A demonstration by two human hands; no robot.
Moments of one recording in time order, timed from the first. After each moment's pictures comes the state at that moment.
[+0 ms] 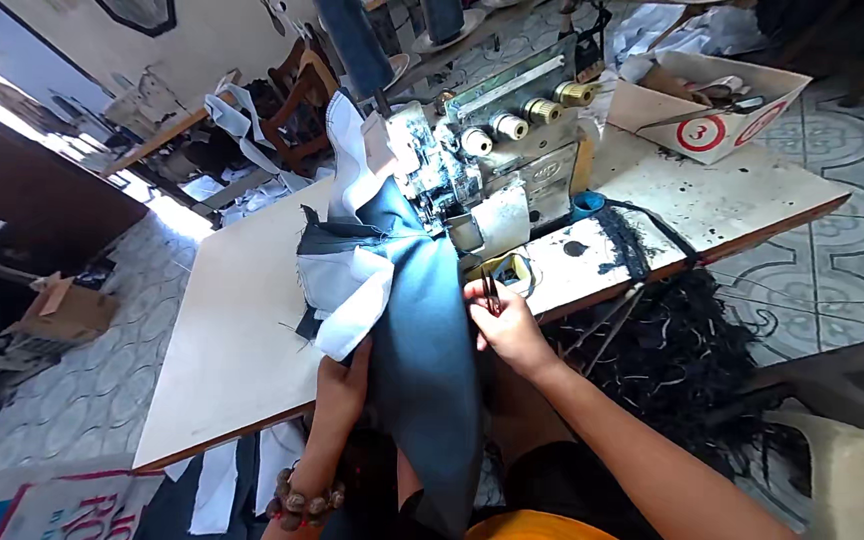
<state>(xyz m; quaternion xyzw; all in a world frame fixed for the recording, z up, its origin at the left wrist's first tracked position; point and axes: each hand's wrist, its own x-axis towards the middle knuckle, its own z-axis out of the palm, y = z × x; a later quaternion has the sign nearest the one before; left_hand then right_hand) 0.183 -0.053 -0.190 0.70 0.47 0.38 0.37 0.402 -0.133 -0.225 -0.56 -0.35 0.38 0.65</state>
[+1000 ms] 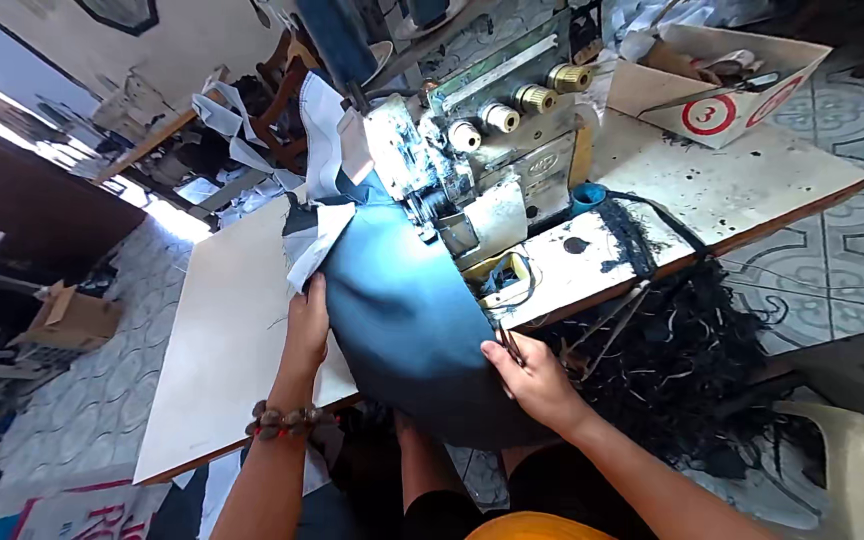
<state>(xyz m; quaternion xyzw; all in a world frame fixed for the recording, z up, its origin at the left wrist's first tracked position) 0.211 0.040 -0.165 0.68 0.53 0.35 0.37 0.394 -0.180 -0.249 -0.57 -0.42 0.31 0.63</state>
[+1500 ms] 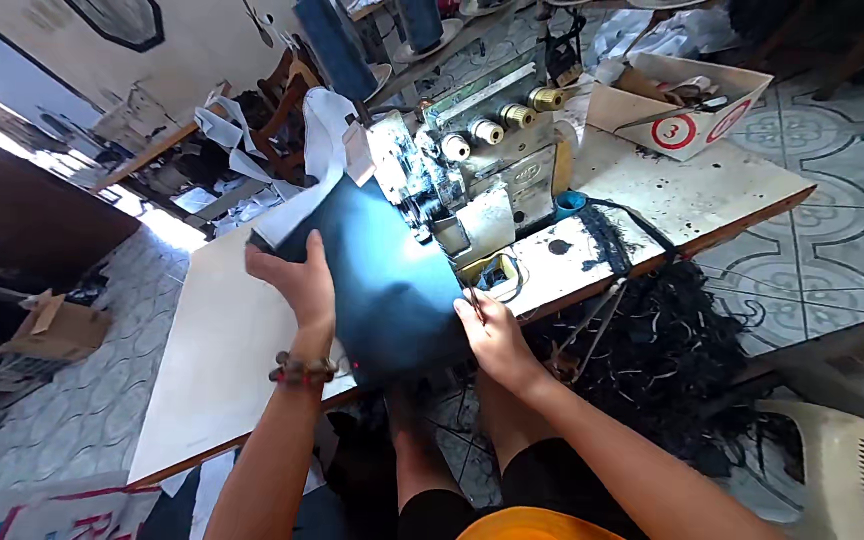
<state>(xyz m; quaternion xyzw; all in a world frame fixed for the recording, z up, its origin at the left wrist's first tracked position) 0.239 0.033 -0.153 0.71 0.48 0.50 0.14 0.387 -0.143 -0.231 -0.61 -0.44 0.19 0.64</state>
